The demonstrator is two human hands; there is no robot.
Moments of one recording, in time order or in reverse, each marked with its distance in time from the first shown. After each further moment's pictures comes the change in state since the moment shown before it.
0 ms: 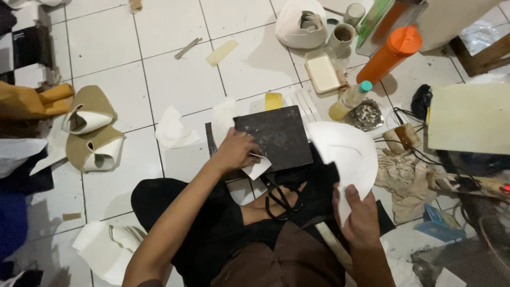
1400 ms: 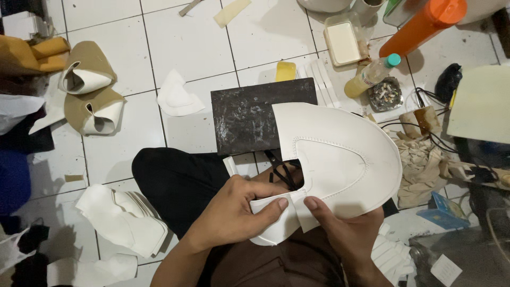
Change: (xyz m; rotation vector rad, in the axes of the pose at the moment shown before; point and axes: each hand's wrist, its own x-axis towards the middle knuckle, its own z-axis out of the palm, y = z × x) left_hand -0.122 0.175 -0.173 -1.073 0.196 -0.207; right_hand -0.088 -0.045 0.123 -0.787 0.244 -0.213
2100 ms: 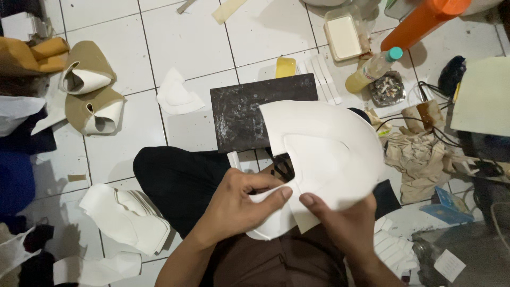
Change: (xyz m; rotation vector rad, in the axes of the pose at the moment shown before) left_hand 0.007 -0.007 0.008 -0.053 0.153 0.021; right_hand 0.006 -0.023 0.003 0.039 -0.127 0.186
